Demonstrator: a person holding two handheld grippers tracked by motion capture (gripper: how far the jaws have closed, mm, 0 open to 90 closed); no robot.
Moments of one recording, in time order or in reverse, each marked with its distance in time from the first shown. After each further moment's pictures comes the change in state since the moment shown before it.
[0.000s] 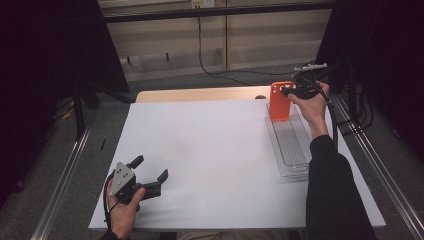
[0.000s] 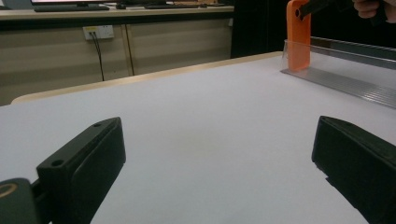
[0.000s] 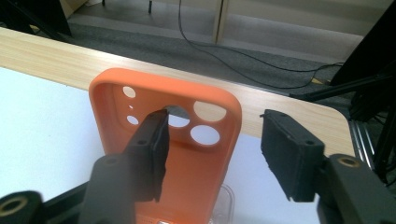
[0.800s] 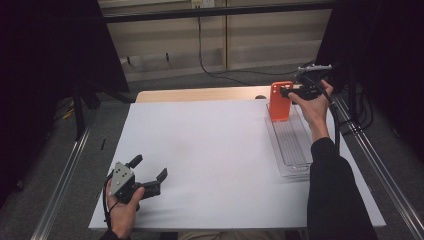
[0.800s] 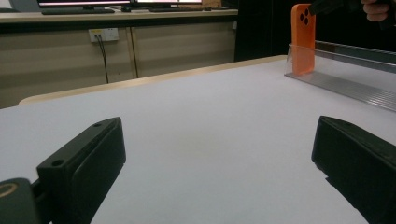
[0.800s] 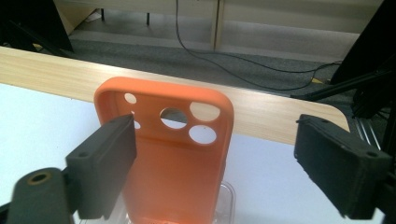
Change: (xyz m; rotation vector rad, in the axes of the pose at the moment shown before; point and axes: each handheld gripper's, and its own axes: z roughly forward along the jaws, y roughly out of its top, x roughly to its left) left arm 0.001 0.001 0.000 -0.018 0.023 -0.014; right arm -0.001 -0.003 -0.008 -0.037 0.000 0.061
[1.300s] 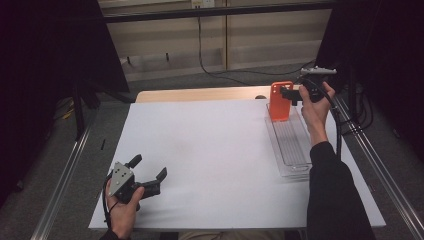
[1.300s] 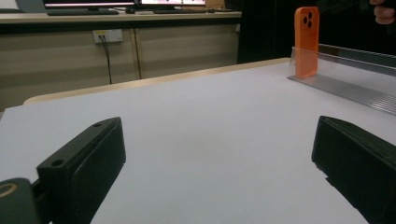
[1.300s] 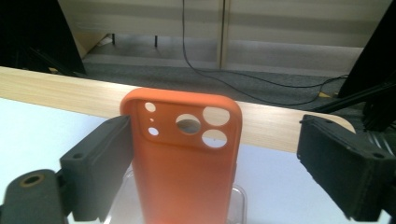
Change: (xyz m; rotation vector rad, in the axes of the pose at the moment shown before) left arm 0.001 0.000 -0.002 -0.006 0.016 -0.004; right arm 0.003 -0.007 -0.012 -0.093 0.030 0.036
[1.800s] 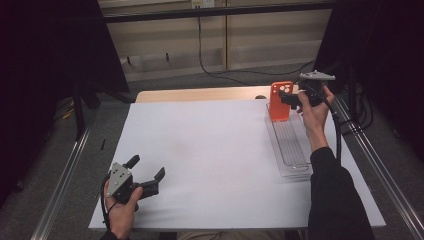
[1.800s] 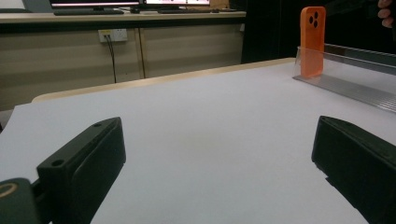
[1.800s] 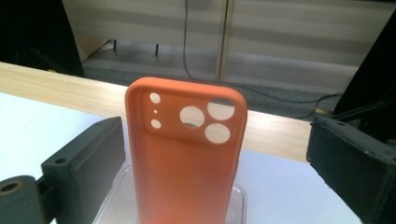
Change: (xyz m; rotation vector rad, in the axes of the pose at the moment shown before) left arm 0.002 -0.001 -0.002 -0.003 0.012 -0.008; right arm 0.003 -0.013 -0.001 -0.058 -0.008 -0.061
